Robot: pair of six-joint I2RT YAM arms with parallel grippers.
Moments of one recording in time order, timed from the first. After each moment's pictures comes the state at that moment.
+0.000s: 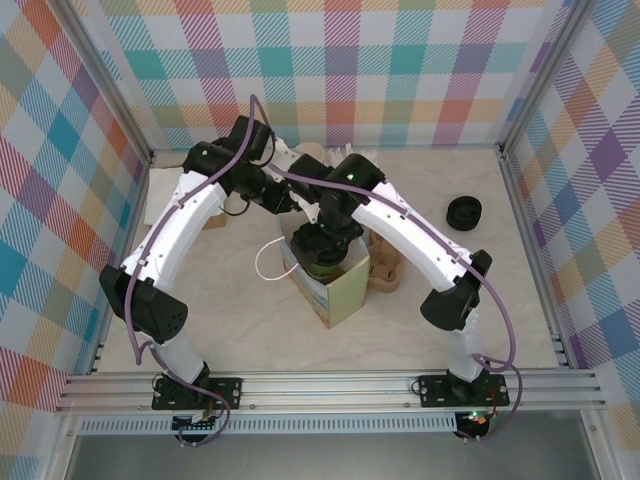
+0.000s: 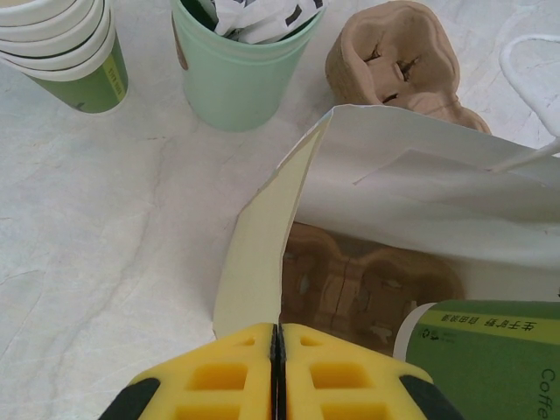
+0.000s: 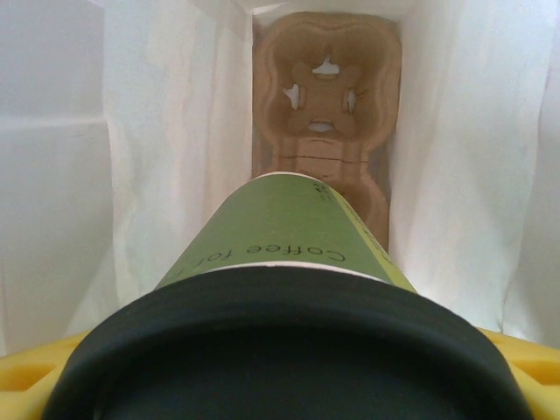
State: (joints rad) left arm -0.43 1.72 1.93 -1.23 0.31 0.16; right arm 0.92 2.00 2.35 -1.69 -0.01 0.28
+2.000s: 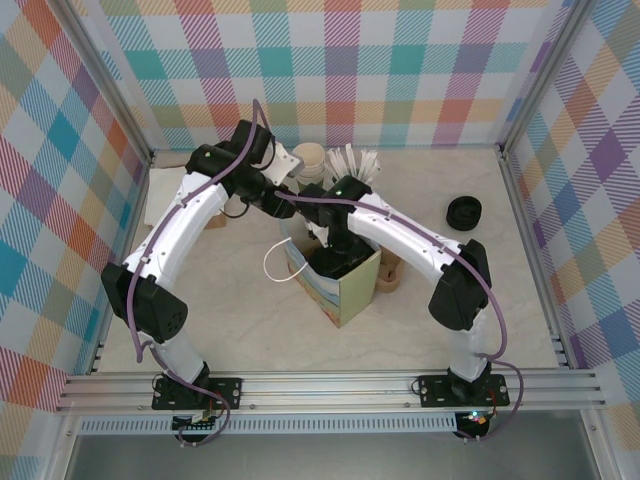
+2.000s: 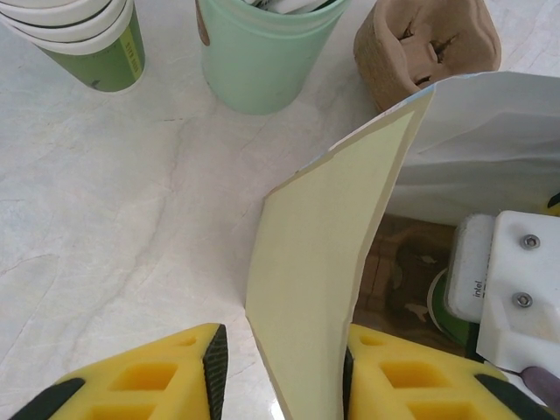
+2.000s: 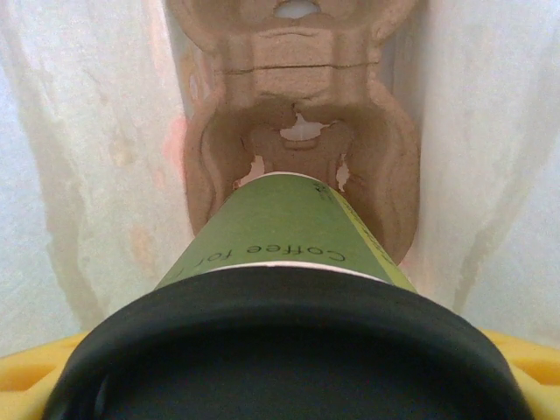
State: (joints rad) left arm -0.42 1.72 1.87 -1.22 0.27 0.16; right arm 0.88 1.95 1.92 -1.57 -0.06 0.25
